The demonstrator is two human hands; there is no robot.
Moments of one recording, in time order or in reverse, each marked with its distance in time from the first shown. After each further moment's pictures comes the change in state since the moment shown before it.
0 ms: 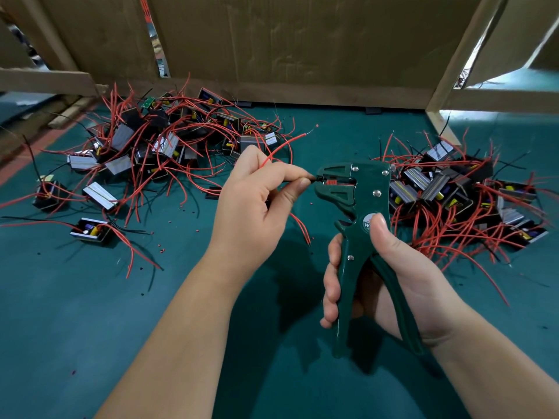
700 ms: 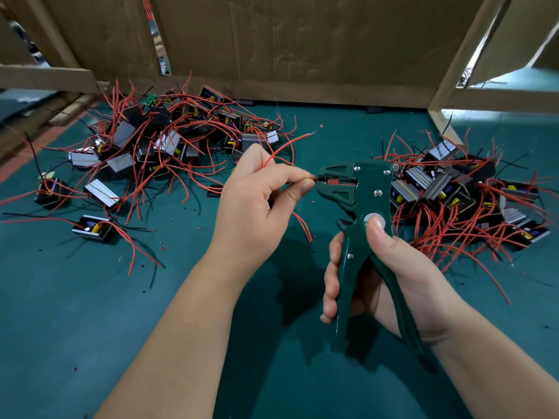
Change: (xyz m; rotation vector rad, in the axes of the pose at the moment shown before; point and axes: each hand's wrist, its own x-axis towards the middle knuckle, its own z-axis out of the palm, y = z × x) left_hand 0.001 -0.004 0.000 -0.001 0.013 0.026; right_hand 0.002 0.002 0.000 -0.029 0.031 -0.023
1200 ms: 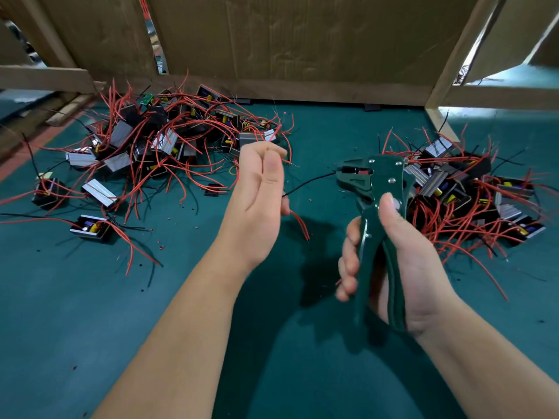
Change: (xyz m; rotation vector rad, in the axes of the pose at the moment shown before) left_hand -0.003 0.001 0.008 -0.417 -0.063 -0.326; right_hand 0.006 -0.003 0.009 0.151 0.317 -0.048
